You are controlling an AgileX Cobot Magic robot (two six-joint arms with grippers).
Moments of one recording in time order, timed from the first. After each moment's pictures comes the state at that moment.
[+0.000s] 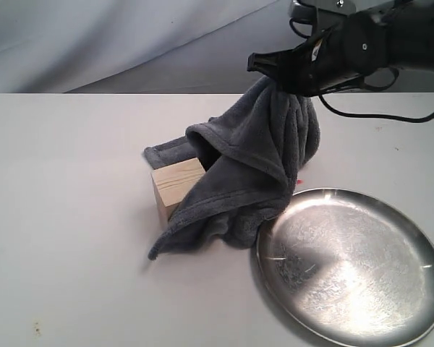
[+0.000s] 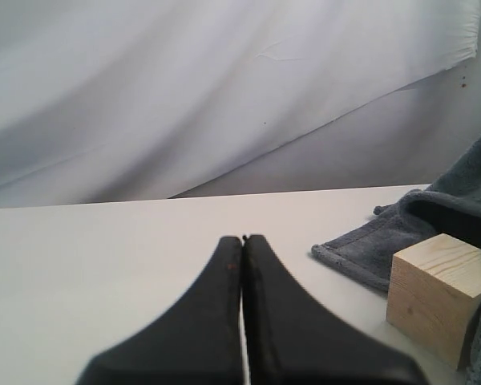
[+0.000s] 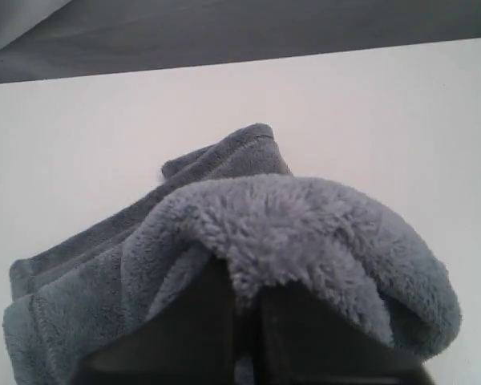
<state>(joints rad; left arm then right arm) -0.13 0.00 0.00 -0.12 0.13 0.11 0.51 1.92 -1.44 -0.12 0.34 0.50</state>
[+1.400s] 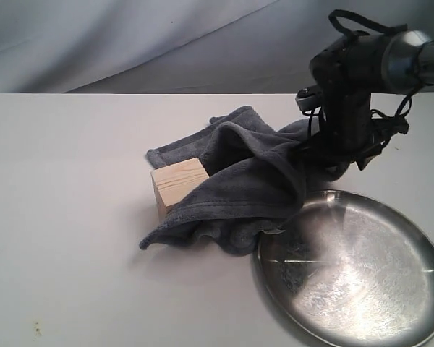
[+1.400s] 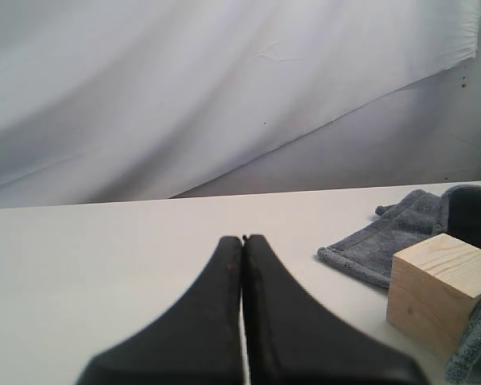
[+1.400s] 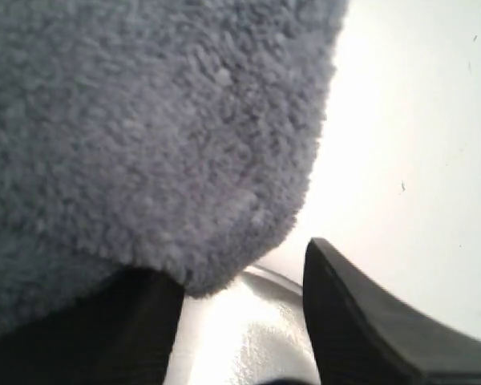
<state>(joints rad) -0.13 0.00 0.00 -0.12 0.13 0.11 0.50 2.10 -1.55 -0.41 1.03 0.46</state>
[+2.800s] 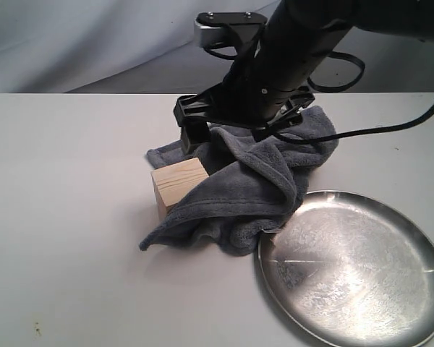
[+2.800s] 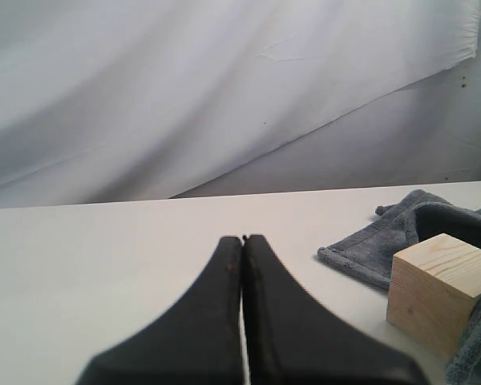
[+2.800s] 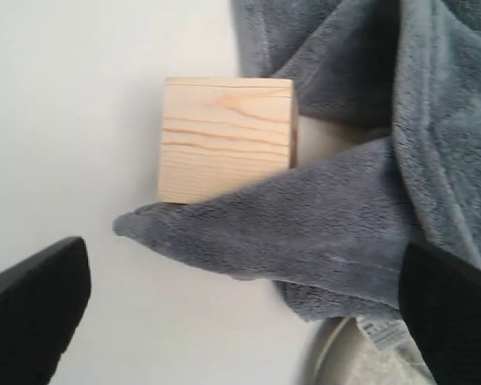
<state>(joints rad) -0.13 0.00 0.00 -0.12 0.13 0.11 0.75 1.80 -1.55 0.17 0.94 0.10</state>
